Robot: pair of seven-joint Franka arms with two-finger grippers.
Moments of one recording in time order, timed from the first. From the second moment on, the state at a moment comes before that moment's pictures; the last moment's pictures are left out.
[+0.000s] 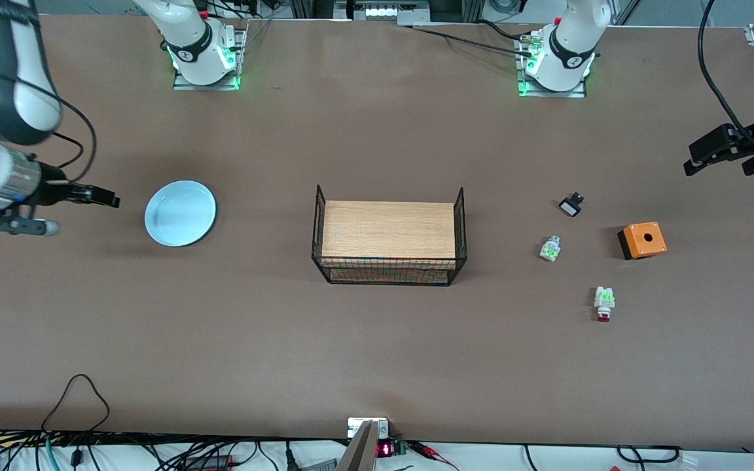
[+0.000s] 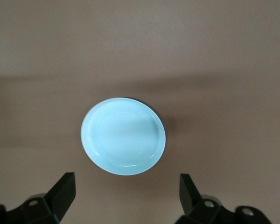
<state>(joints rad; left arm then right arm) 0.20 0.03 -0.18 -1.53 -0.04 1.58 -0.01 -0.10 0.13 -0.01 -1.87 0.08 1.85 -0.03</state>
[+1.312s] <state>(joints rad) 0.20 0.03 -0.18 -1.53 -0.04 1.58 -0.02 -0.04 0.14 -0.06 -1.44 0.02 1.49 -0.01</state>
